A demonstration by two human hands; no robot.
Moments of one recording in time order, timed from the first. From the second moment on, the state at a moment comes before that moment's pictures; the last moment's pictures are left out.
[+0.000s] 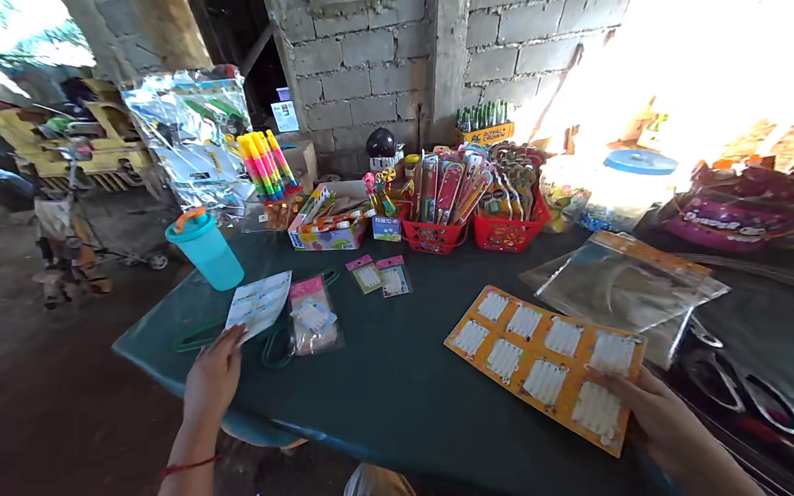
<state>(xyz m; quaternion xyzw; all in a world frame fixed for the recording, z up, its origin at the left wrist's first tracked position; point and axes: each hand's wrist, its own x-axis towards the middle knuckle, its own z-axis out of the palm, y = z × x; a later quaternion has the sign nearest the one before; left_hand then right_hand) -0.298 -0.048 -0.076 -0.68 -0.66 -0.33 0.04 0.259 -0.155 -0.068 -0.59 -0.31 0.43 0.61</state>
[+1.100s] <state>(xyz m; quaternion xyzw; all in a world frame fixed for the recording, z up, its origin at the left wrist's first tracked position) -0.195 -0.016 -0.045 -0.66 -0.72 -0.19 -0.10 0.386 -0.079 0.003 -0.68 -0.42 0.24 0.54</state>
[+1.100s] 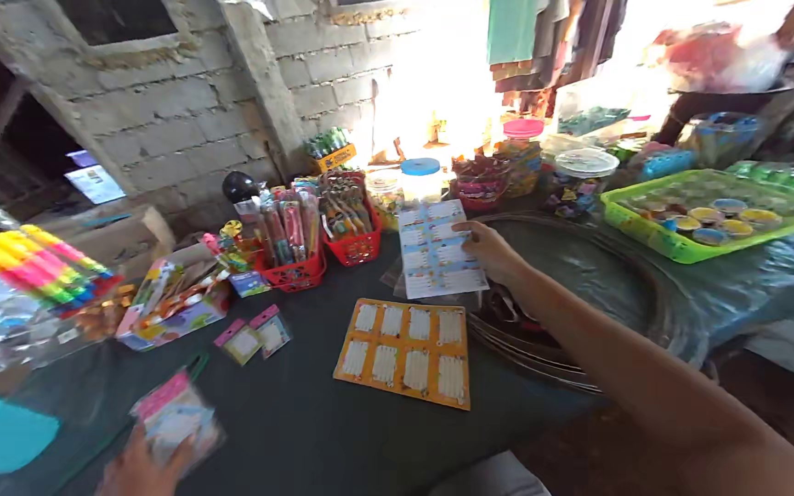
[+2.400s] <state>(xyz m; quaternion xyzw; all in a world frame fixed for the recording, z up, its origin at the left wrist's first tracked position) 0.100 -0.020 -0.011 -0.78 -0.31 -0.41 -0.35 0.270 -0.087 -0.029 -0.50 -0.56 0.36 0.56</state>
